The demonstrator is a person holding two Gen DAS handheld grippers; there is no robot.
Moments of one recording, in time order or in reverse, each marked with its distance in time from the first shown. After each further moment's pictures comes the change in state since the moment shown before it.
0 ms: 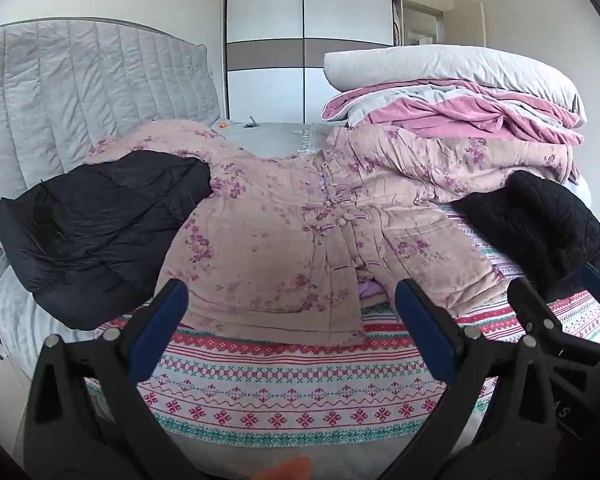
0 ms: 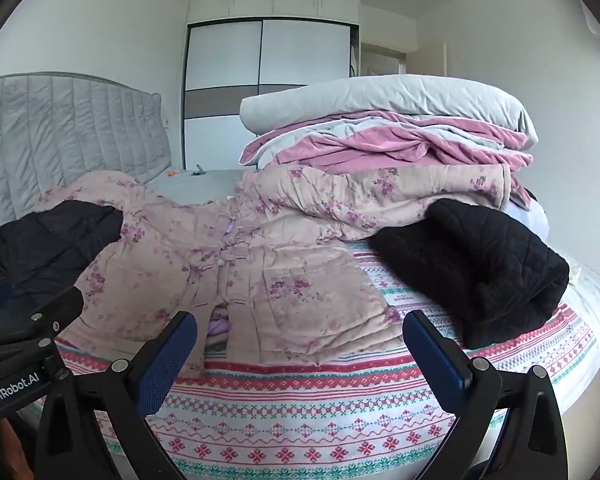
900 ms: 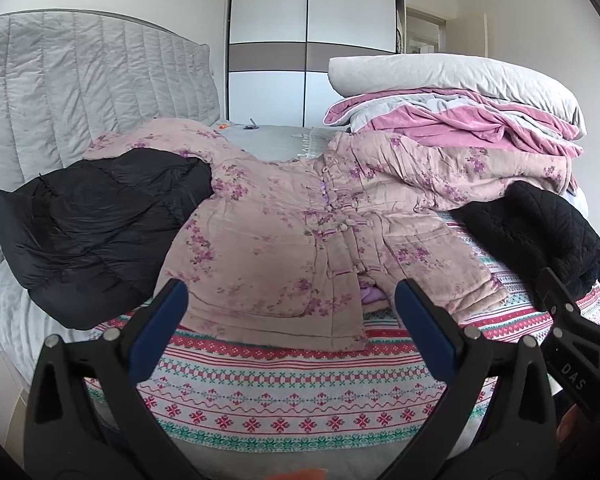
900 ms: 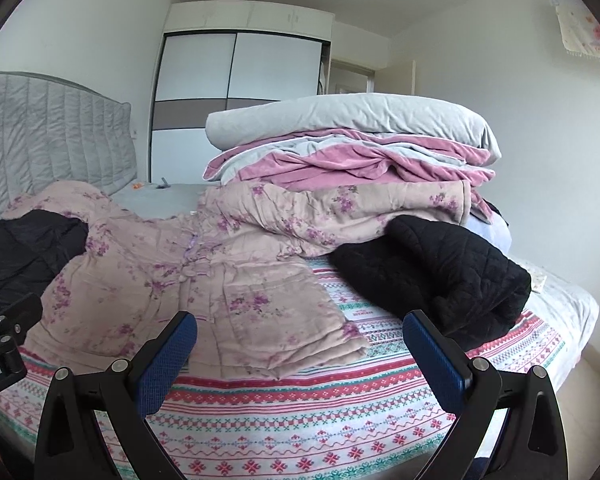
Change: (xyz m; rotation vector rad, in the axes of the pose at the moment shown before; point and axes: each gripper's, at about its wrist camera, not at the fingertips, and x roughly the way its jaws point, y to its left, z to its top) left arm 0.002 0.010 -0.002 -0.031 -0.018 -0.019; right arm -0.010 -0.010 0.005 0.004 -0.054 -0.151
